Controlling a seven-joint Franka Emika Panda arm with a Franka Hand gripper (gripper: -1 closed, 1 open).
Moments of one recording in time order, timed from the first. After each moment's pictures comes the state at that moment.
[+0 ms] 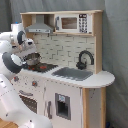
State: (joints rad) arm -1.64 -0.75 1.93 -1.14 0.61 1.73 0.27
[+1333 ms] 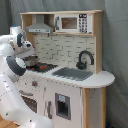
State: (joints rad) arm -1.77 -0.83 2.06 -0.97 0.61 1.70 0.26
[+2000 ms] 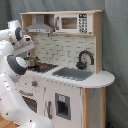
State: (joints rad) arm -1.79 -0.83 2.01 -0.86 0.57 1.60 0.28
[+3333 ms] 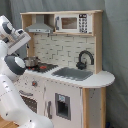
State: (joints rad) arm -1.76 -0.83 2.00 -0.71 0.22 1.39 0.31
